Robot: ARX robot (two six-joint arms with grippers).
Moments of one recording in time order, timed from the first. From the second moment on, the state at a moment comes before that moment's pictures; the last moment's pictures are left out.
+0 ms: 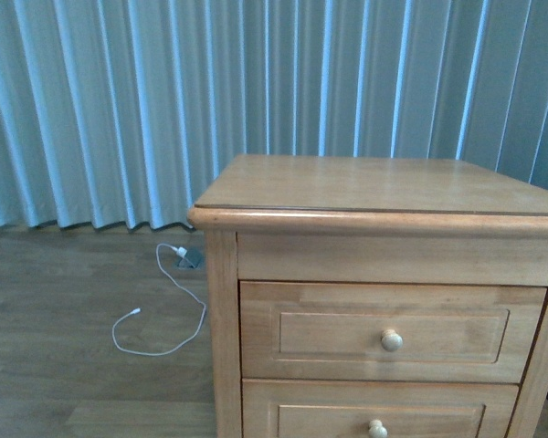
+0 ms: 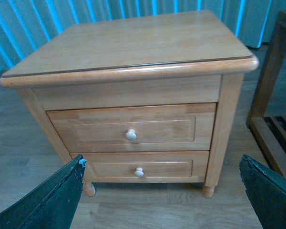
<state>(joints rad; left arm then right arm) 0.00 0.00 0.01 0.00 0.00 0.00 0.12 0.59 0.34 0.12 0.04 0.12</state>
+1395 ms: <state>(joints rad) 0.00 0.00 0.01 0.00 0.00 0.00 0.00 0.00 0.01 0.00 0.00 0.00</state>
